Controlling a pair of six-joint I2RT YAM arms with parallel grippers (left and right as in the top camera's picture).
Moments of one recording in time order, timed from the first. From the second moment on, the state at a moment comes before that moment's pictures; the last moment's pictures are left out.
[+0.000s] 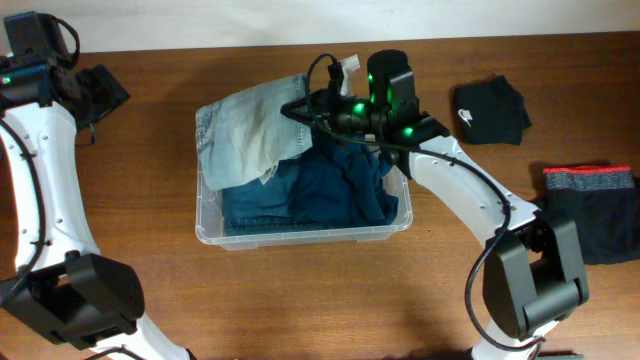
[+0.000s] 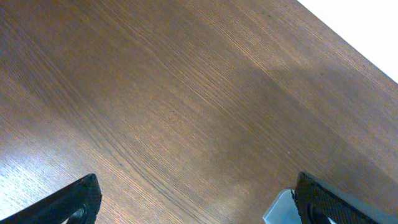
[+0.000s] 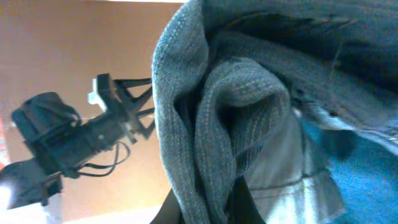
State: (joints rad) left arm 0.26 1.91 2.02 -1.16 -0.15 -0.41; right arm 0.39 1.87 1.40 0.11 -0.89 1.26
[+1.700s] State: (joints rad) left arm 0.26 1.91 2.02 -1.16 -0.15 -0.41; right arm 0.49 1.72 1.41 0.04 -0.99 1.09
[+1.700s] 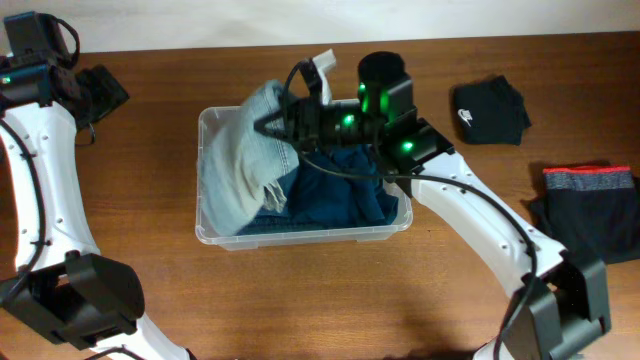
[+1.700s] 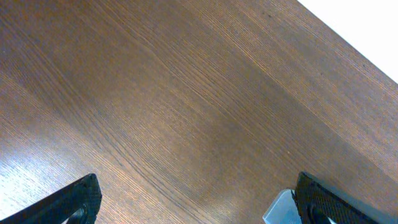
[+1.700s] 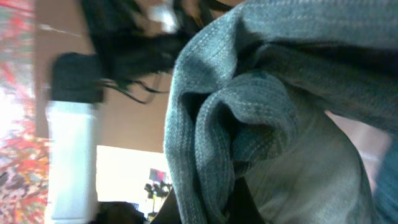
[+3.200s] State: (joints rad) left arm 0.26 1.91 2.02 -1.16 -0.15 -0.41; right arm 0.40 1.78 1.42 -0.32 -1.08 0.66
